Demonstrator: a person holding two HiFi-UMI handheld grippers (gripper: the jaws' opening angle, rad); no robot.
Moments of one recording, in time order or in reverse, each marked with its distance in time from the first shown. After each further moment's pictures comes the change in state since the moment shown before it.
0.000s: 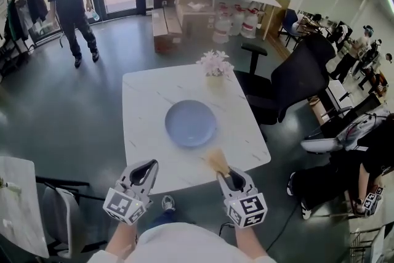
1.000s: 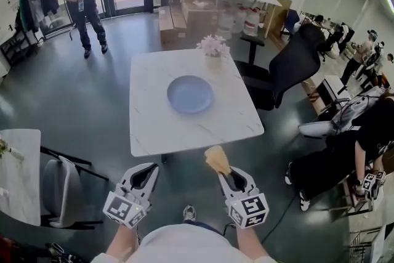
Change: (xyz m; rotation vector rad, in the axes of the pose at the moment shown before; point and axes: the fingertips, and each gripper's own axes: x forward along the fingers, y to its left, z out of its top) left arm -0.133 -0.148 -0.014 0.012 -0.022 0.016; right arm -0.161 0.065 -0.054 -0.019 -0.009 0.034
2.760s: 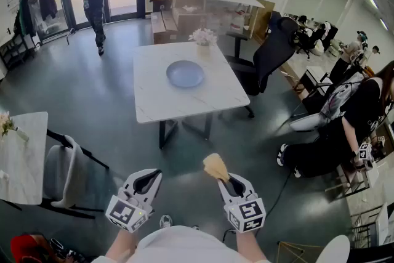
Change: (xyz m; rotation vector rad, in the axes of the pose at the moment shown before) left arm -0.187 -0.145 -0.007 0.034 0.005 -0.102; right arm -0.194 0.143 -0.064 -0.054 0.037 -0.085
